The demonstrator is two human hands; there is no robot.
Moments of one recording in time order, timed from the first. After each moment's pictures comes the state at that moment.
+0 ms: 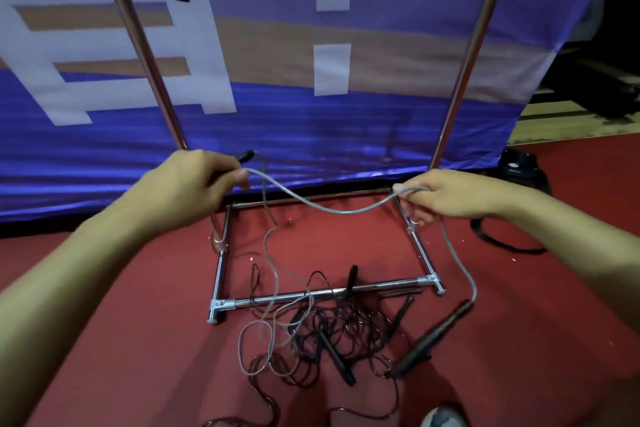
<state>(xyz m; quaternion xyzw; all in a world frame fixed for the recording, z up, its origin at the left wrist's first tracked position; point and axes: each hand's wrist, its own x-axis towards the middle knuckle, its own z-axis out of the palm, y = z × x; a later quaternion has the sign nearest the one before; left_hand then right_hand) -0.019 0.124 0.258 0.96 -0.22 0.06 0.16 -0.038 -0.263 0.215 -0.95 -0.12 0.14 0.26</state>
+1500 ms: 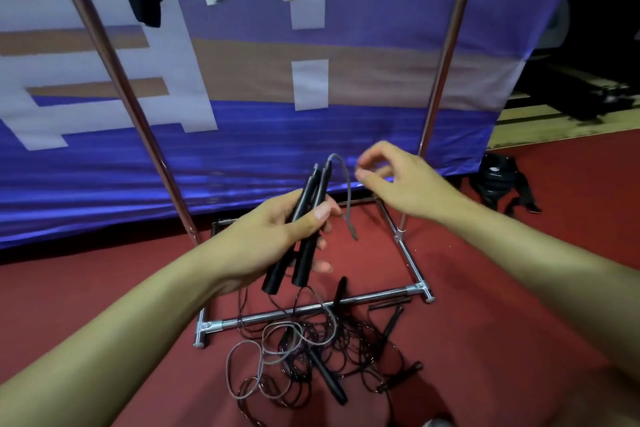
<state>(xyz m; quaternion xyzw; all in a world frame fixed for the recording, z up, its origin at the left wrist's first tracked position) -0.069 0.017 0.245 0.68 -0.18 -0.27 0.65 -0.038 -0.228 0.229 -0.93 -0.05 -0.10 0.35</state>
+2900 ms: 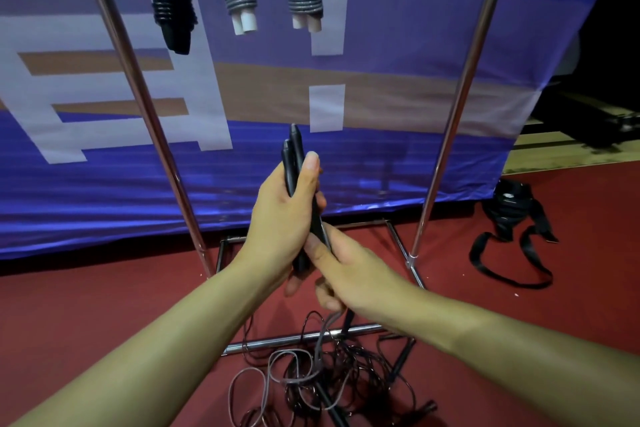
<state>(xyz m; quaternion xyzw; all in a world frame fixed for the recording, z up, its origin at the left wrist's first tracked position) -0.032 -0.005 0.250 0.70 -0.12 0.06 0.70 -0.084 -0.117 0.219 -0.77 -0.10 0.10 0.62</state>
